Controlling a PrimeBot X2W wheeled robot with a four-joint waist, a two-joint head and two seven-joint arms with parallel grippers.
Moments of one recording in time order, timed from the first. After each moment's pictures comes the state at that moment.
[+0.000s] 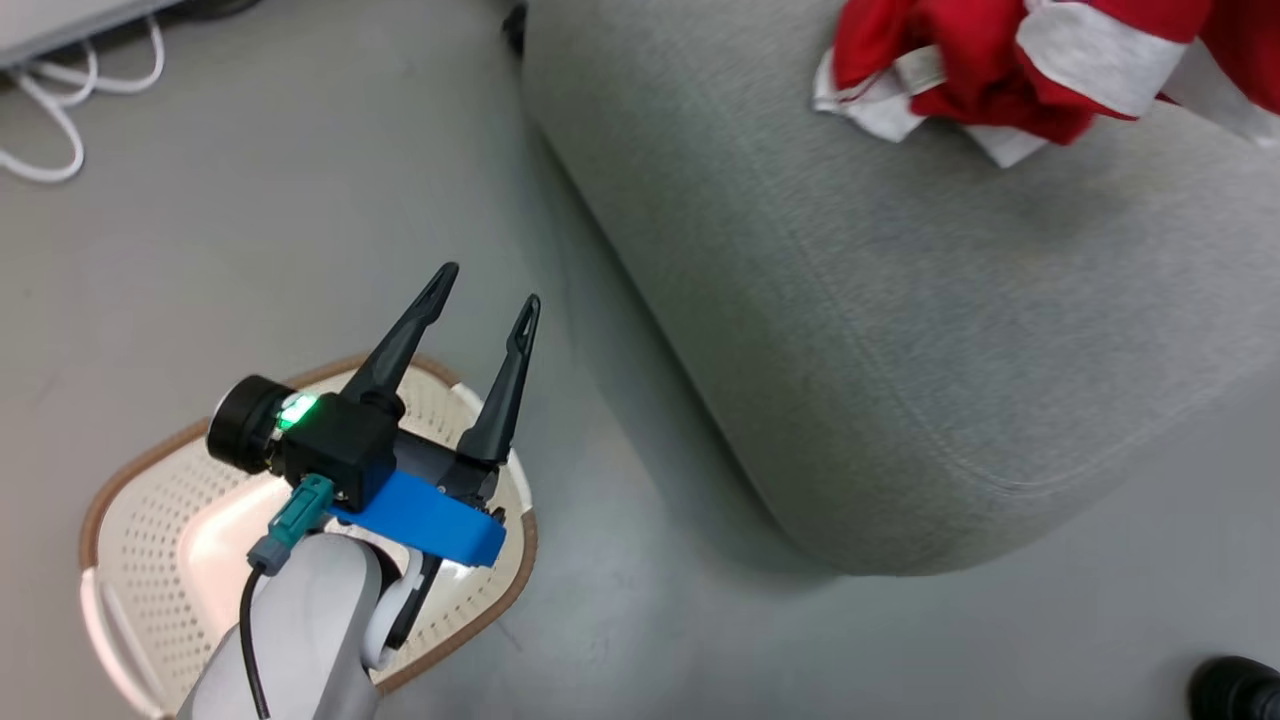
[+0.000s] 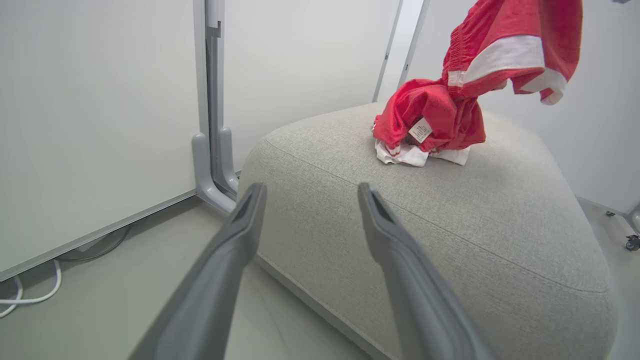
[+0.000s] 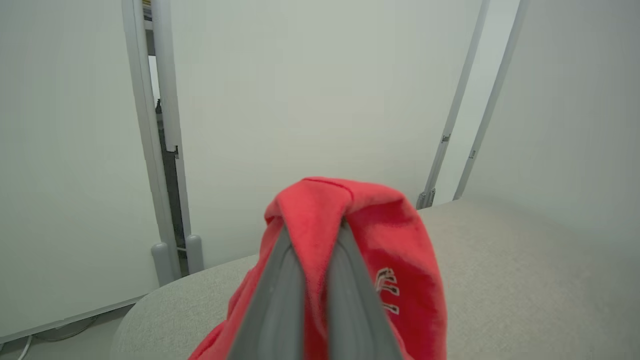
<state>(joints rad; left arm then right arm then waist) -0.39 0.24 -0.42 0.23 -0.28 -0.13 -0.26 -1.12 -0.33 -0.08 0.72 0.28 0.13 -0.13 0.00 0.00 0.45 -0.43</state>
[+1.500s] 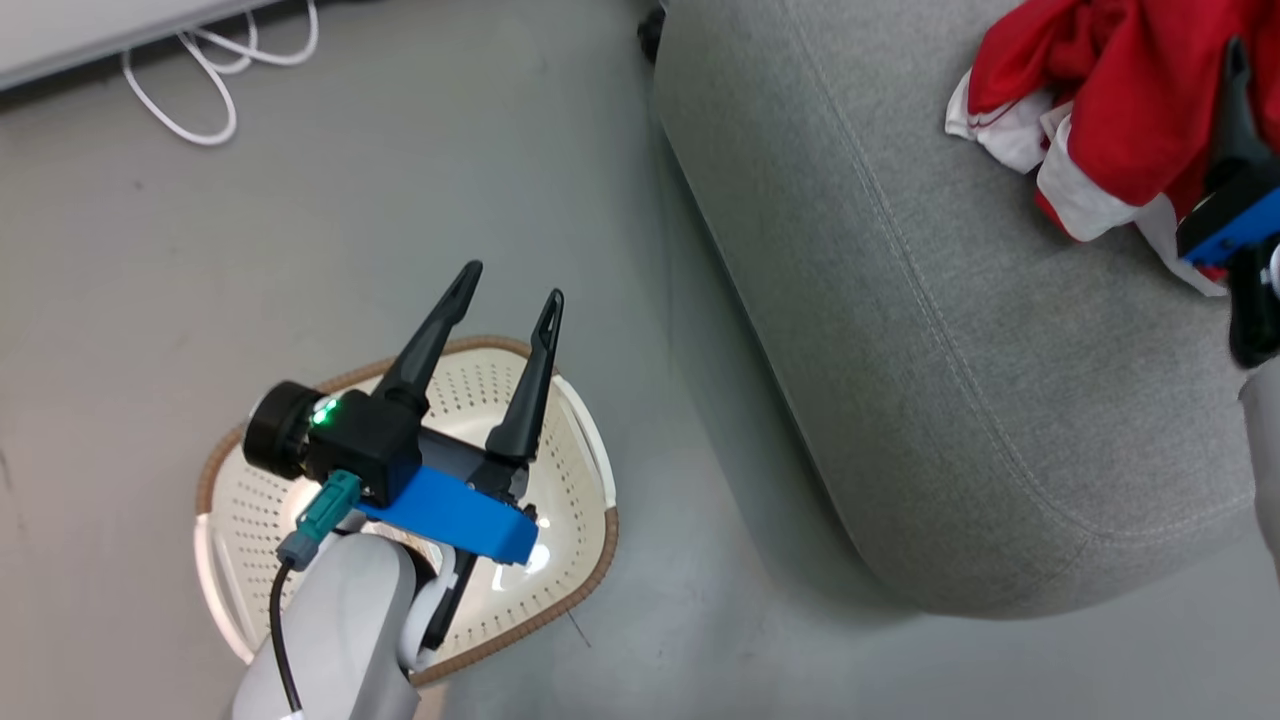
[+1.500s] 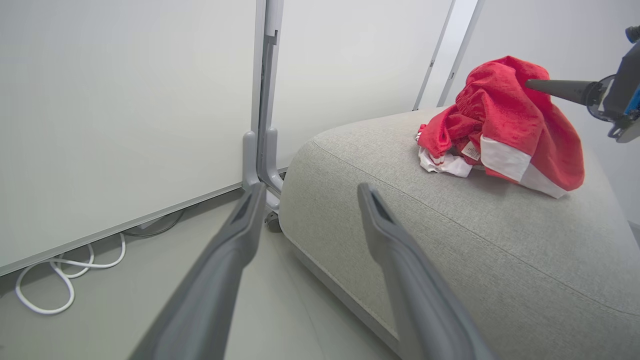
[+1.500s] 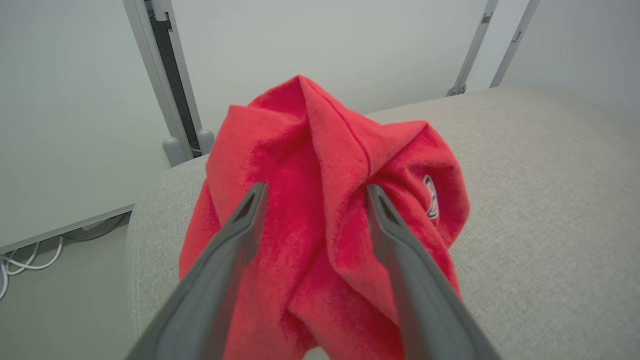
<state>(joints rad) -0.40 0.18 -0.41 0.24 -0.28 -0.13 -0.26 -1.02 -0.29 -0.18 1.06 0.16 0.13 -0.25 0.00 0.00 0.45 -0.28</state>
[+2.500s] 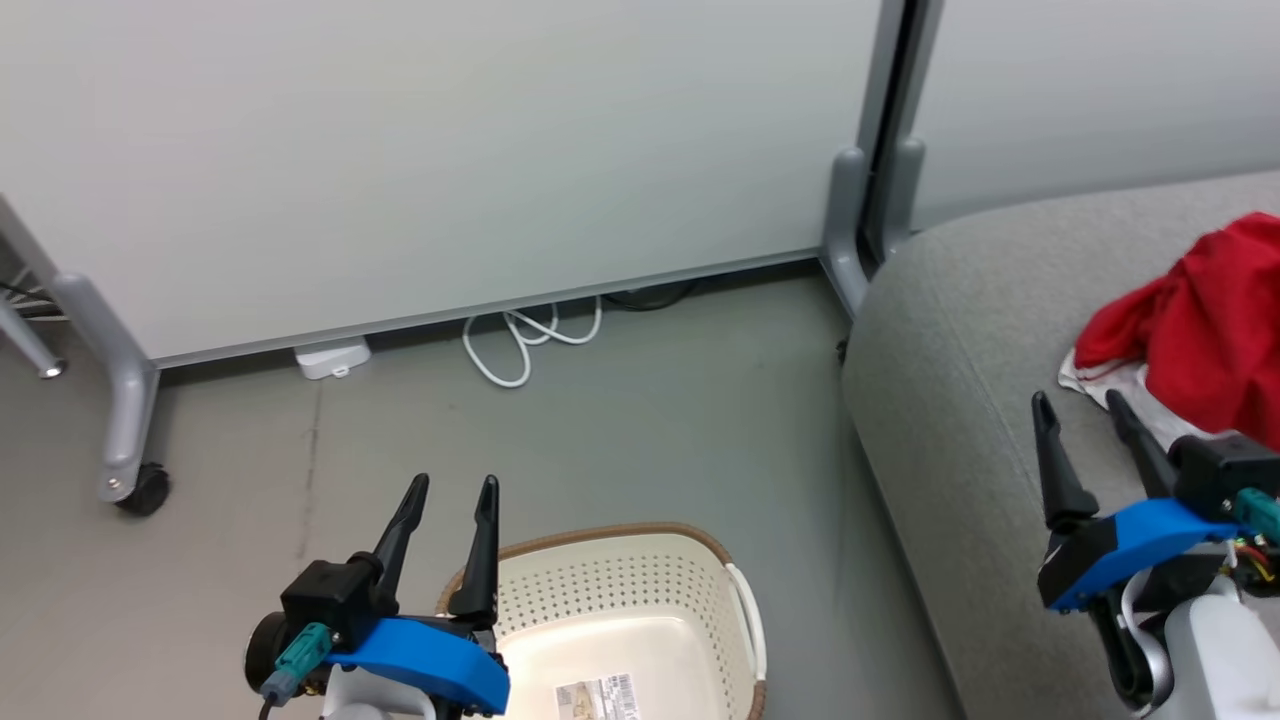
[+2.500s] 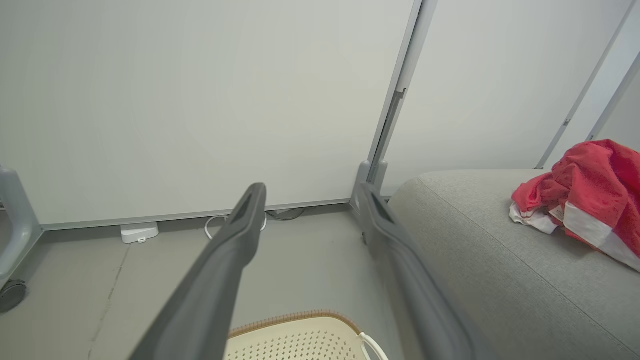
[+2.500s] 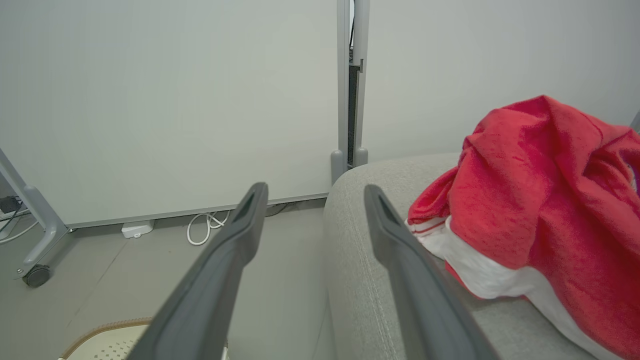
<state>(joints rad) -0.12 0.06 -0.23 0.37 -0.33 -0.13 -0.26 -0.31 -0.18 -0.07 0.46 0.19 0.13 -0.14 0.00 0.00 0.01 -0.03</state>
